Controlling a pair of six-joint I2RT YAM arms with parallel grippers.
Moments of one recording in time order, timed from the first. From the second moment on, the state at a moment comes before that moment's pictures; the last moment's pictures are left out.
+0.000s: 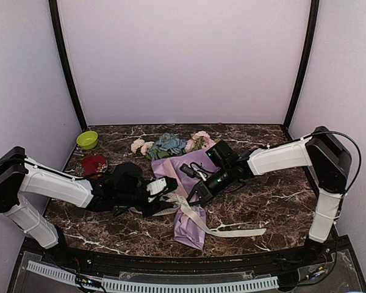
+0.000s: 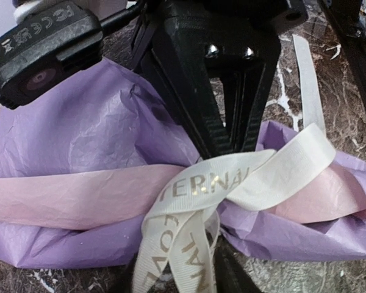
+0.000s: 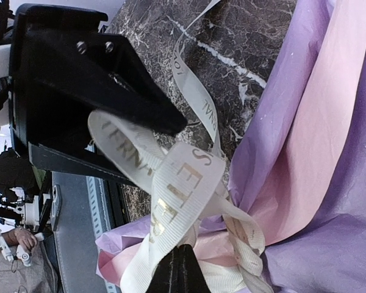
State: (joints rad) left arm -0.93 1.51 0.63 0.26 0.16 0.36; right arm 0.82 1.87 1.12 -0.22 -0.85 0.20
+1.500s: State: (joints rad) left arm -0.93 1.62 0.63 0.28 0.31 0.22; right arm 0.80 1.76 1.01 -0.03 -0.53 0.49
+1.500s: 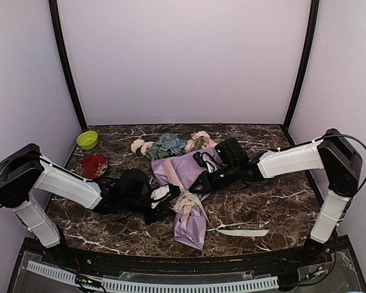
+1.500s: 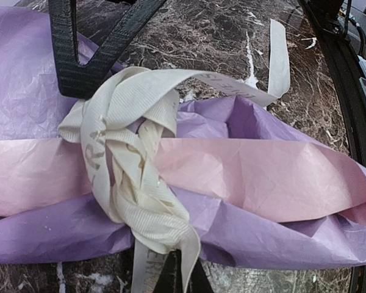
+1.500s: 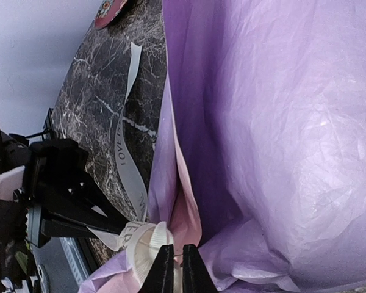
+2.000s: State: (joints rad) left arm -0.93 1.63 0.63 0.30 0.31 0.21; right arm 0.80 1.83 1.03 -0.01 -0.60 0.48
